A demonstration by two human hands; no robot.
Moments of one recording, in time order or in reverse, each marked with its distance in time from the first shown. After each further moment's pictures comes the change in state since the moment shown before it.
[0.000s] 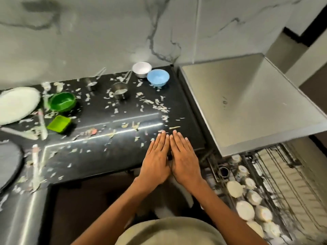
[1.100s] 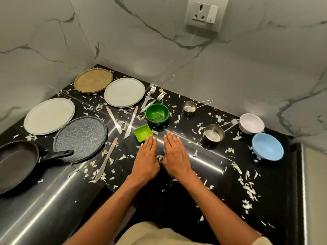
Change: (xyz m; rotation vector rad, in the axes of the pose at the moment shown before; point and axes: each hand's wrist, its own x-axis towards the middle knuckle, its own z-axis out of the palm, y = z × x) left_hand 0.010 -0.266 -0.100 -0.094 0.284 -0.798; right_hand 0.263 -0.208 0.154 0.109 -0.332 -0.623
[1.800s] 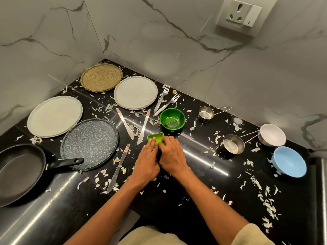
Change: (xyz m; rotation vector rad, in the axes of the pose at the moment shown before) left_hand 0.036 -0.077 -0.014 -0.071 -0.010 0.029; right_hand 0.076 -0.050 0.033 -0.014 0.068 -0.140
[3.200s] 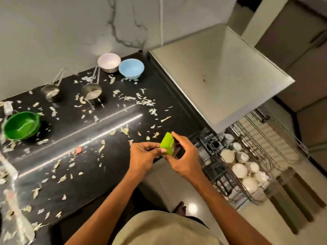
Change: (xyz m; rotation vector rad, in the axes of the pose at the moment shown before) left_hand -0.180 0.217 0.083 -0.795 -0.747 0.112; right_hand -0.397 -0.054 -0.114 0.440 0.795 1.075
